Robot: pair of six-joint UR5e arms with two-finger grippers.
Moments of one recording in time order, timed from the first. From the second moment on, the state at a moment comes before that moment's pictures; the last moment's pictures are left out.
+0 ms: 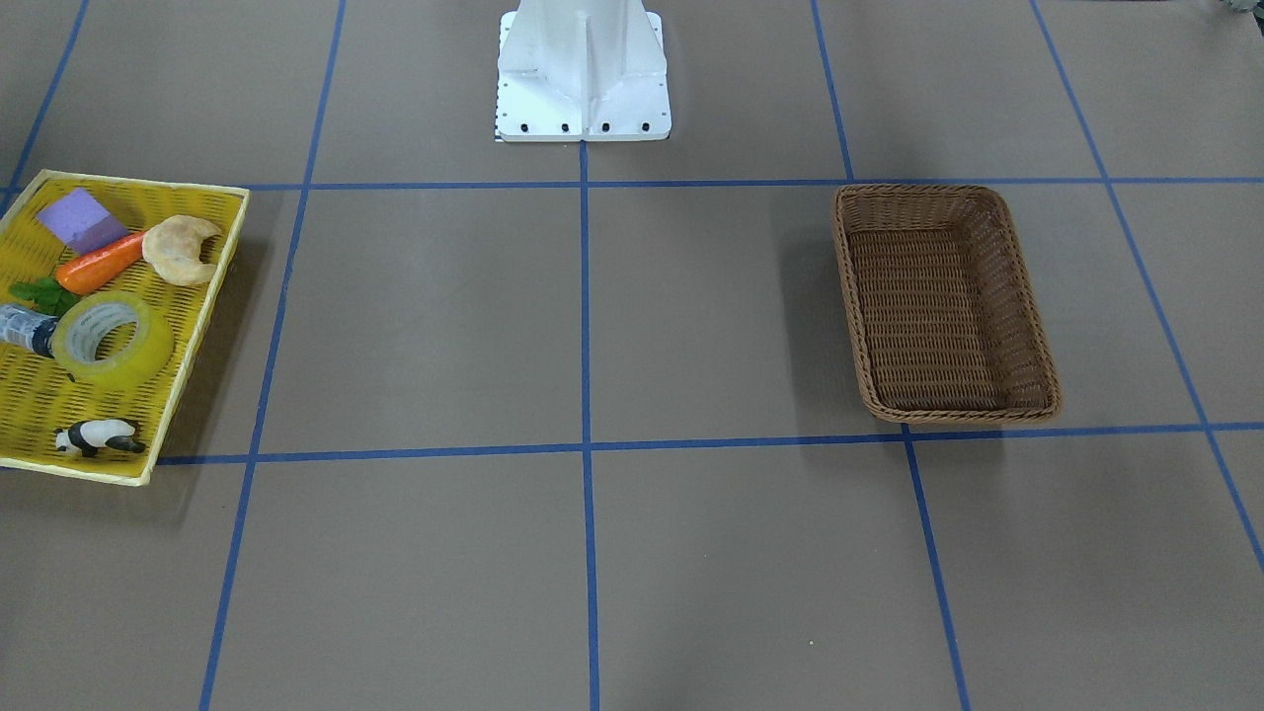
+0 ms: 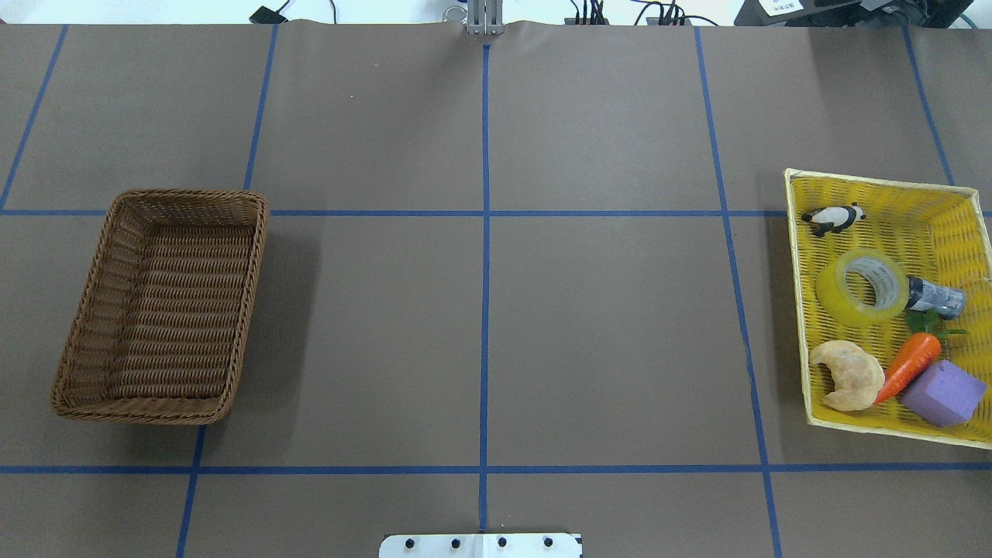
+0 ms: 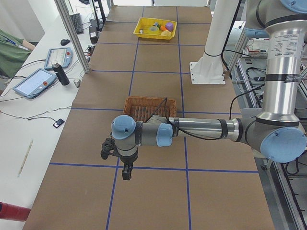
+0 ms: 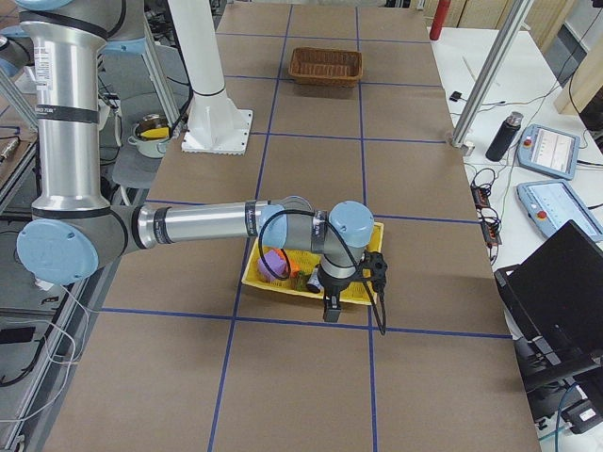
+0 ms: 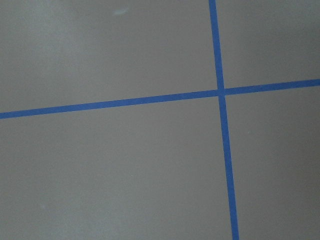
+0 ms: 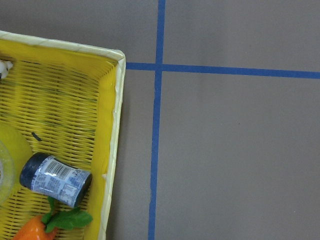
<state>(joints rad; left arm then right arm) -1.60 -1.56 -1.60 -1.56 -2.25 0.11 1.55 -1.61 1.73 -1.77 2.29 -0.07</state>
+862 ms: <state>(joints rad) -1.60 -1.56 -1.61 -1.56 -2.24 0.11 1.55 -1.60 1.75 -1.77 2.30 -0.08</state>
